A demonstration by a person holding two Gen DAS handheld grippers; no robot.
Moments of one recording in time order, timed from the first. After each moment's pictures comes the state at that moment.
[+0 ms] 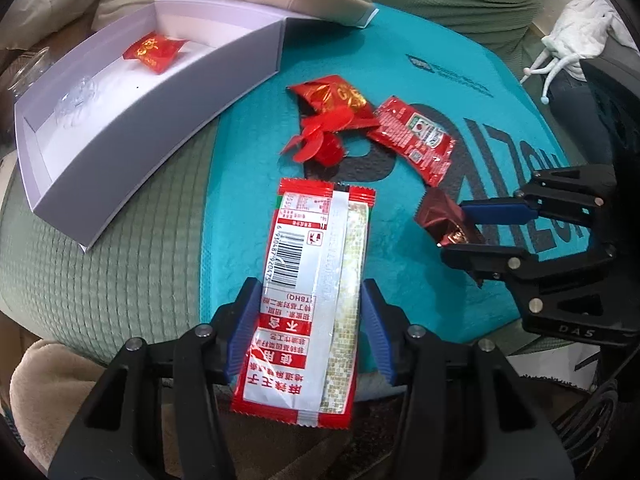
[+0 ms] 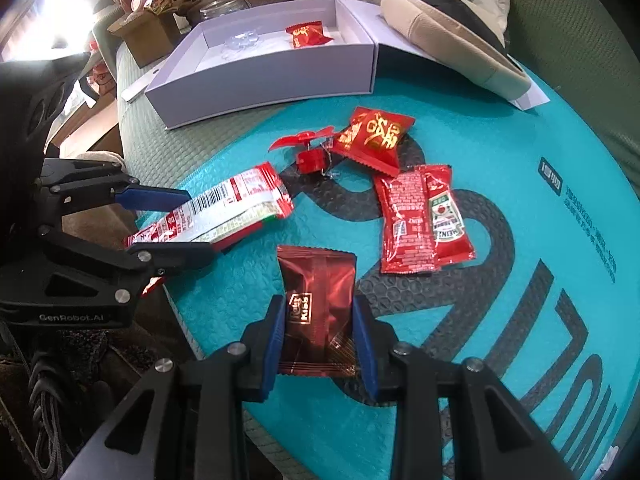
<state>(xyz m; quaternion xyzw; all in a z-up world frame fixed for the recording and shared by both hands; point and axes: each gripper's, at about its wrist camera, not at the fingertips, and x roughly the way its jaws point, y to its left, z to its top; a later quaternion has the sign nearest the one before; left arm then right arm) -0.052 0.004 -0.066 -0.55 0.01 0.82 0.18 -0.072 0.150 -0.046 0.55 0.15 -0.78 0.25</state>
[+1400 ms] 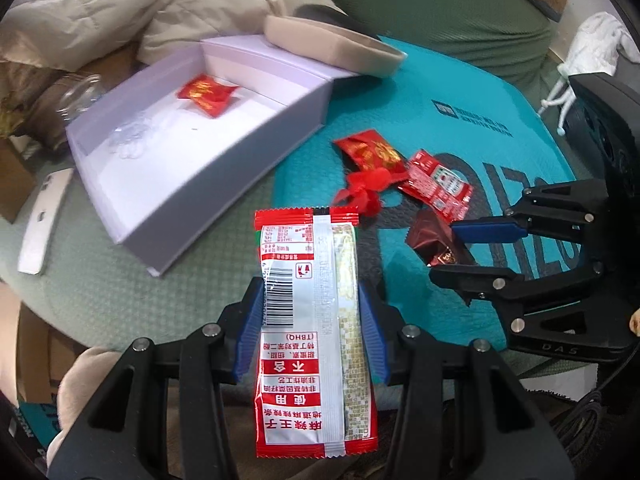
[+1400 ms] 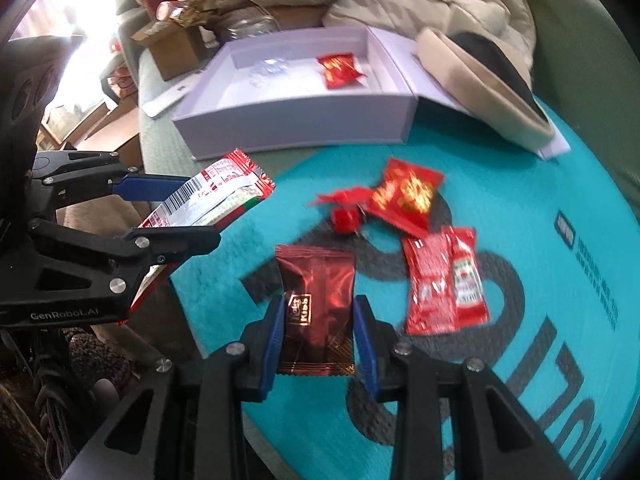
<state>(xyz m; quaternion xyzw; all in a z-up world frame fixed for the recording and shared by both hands) -0.050 -0.028 -0.020 -0.51 0.01 0.85 0.12 -0.078 0.120 -0.022 0.51 0.16 -0.79 0.29</state>
